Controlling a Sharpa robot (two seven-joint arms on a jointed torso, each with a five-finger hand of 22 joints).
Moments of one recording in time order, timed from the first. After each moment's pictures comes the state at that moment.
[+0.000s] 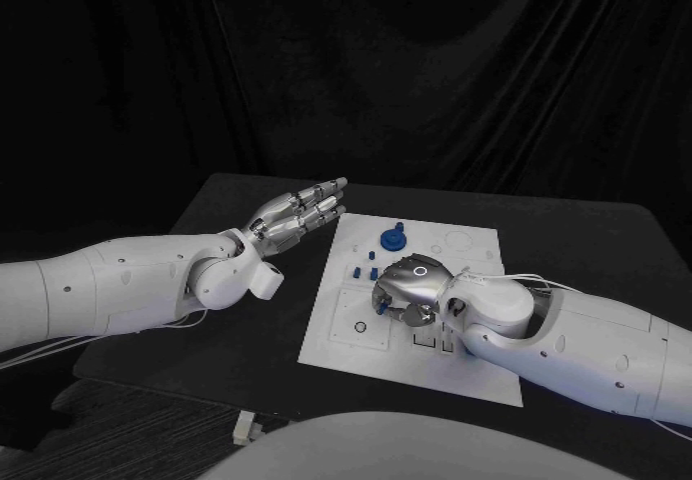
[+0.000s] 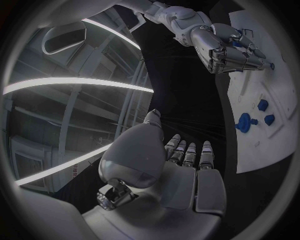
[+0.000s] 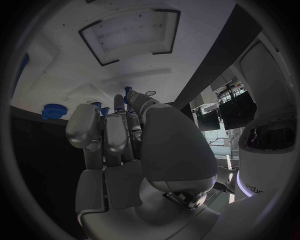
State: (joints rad) left arm 1.10 -0.96 -0.21 1.45 -0.15 0.11 0.68; left_hand 1.36 0.24 -0.24 0.28 0.45 0.20 0.06 0.04 0.03 0.00 0.02 0.10 0.02 0.00 0.02 0.00 0.00 0.16 0.00 0.11 0.01 0.00; right arm 1.09 -0.52 -0.21 1.46 -1.91 -0.23 -0.03; right_hand 1.46 -0.13 0.42 0.07 0.17 1.10 0.11 0.15 0.21 1.21 0.05 0.17 0.08 1.46 -0.04 1.22 1.09 0.10 1.47 0.05 1.01 1.31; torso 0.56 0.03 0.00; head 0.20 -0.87
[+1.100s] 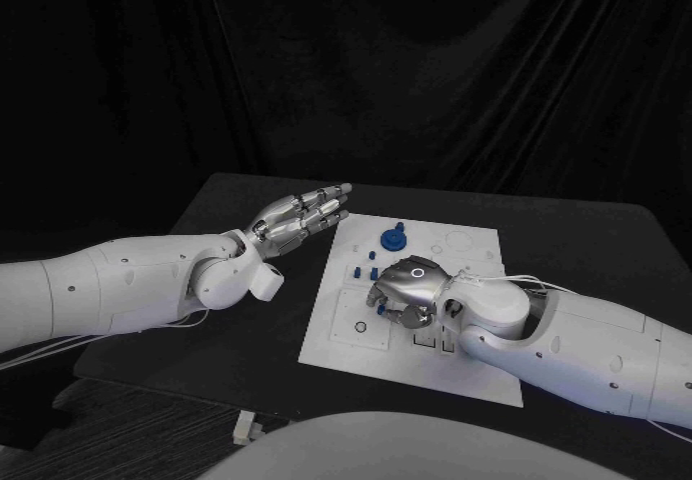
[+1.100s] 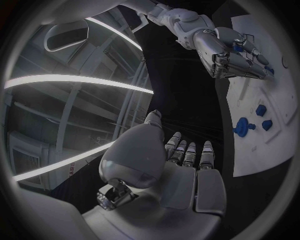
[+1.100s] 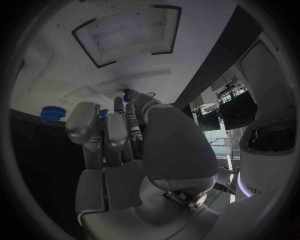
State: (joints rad) left arm 1.10 -0.95 -0.21 1.43 -0.15 0.15 0.66; left_hand 1.37 0.25 -0.23 0.28 0.47 0.24 0.08 0.06 0.04 0.00 0.04 0.10 0.02 0.00 0.03 0.00 0.00 0.16 0.00 0.13 0.01 0.00; right arm 1.08 -0.51 -0.21 1.44 -1.91 -0.22 -0.04; right_hand 1.42 -0.16 0.42 0.07 0.15 0.97 0.07 0.07 0.18 1.12 0.07 0.13 0.07 1.47 -0.04 1.18 1.05 0.10 1.46 0.06 0.95 1.31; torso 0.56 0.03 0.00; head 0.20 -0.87
